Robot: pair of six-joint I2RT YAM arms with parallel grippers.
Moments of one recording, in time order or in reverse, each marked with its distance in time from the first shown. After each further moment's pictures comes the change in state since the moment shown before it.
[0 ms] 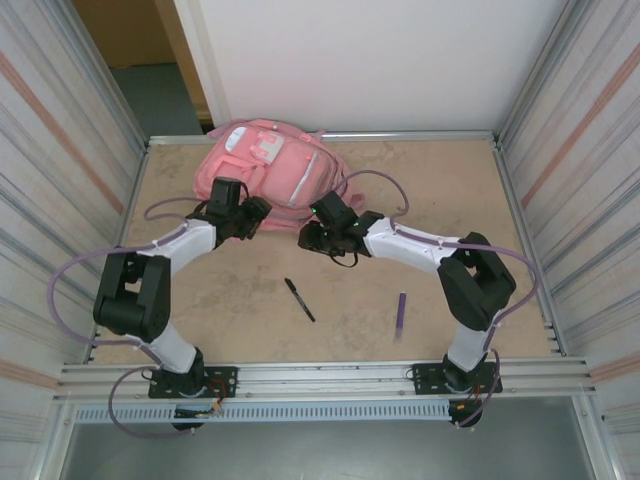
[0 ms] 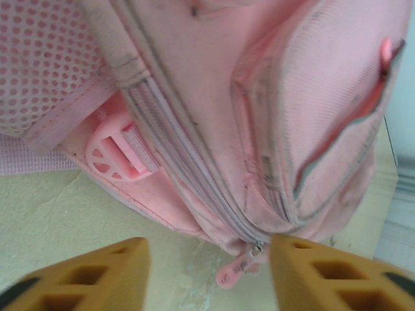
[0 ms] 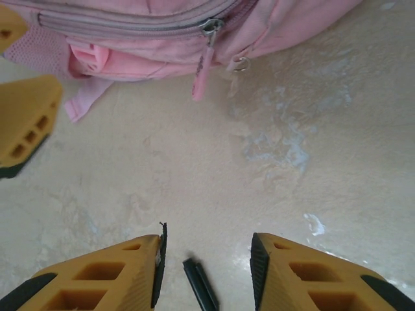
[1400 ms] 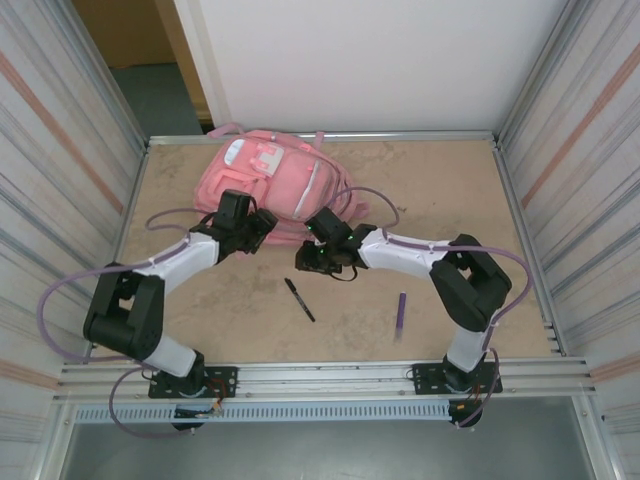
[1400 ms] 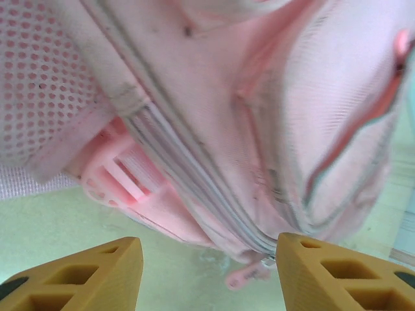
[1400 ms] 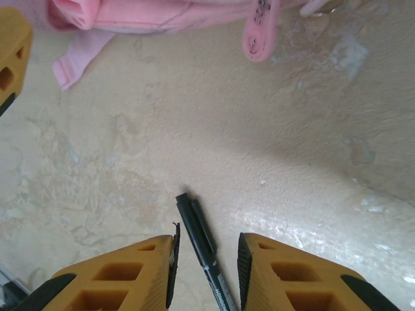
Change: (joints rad) left arm -0.101 -0.157 -0.106 -0.050 -0.118 -0.056; right arm 0.062 0.016 -0.066 0.017 -0.112 -0.029
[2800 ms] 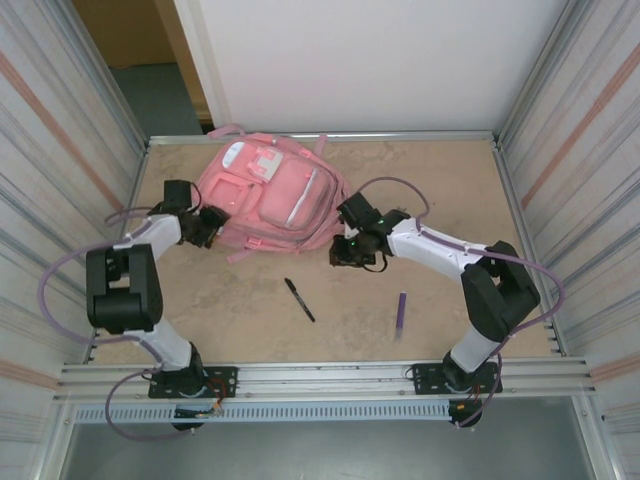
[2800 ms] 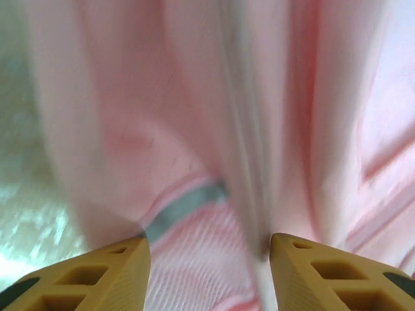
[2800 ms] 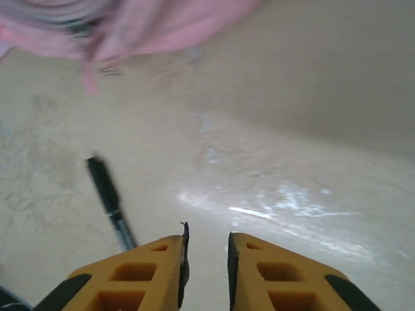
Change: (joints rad) left arm 0.415 0.117 0.082 -0.195 0.227 0.306; right arm -0.136 -0.134 -0.022 -0.248 -0.016 -0.238
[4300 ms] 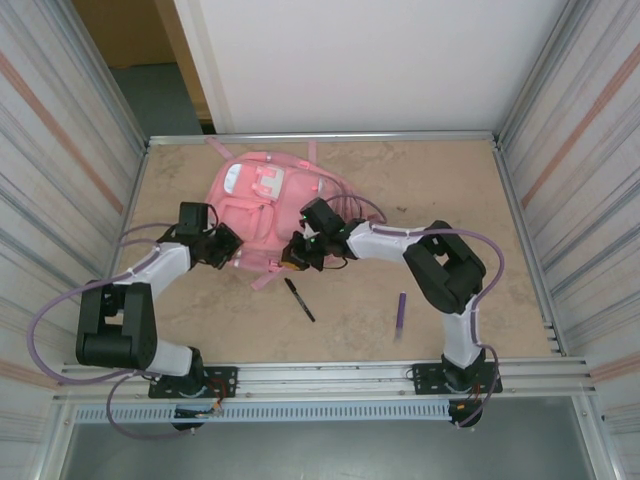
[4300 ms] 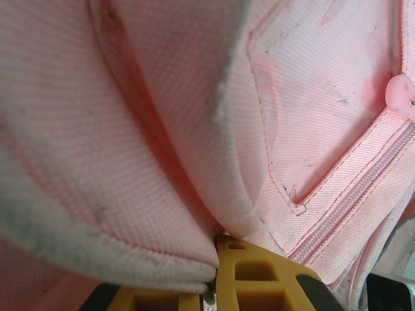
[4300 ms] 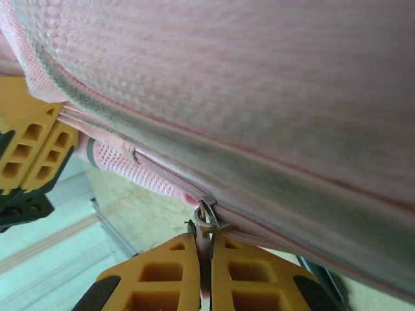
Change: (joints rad) left arm -0.118 -0.177 -0.197 0.091 0.005 -0.063; right arm 0.071 0.307 0.094 0.451 -0.338 0.509
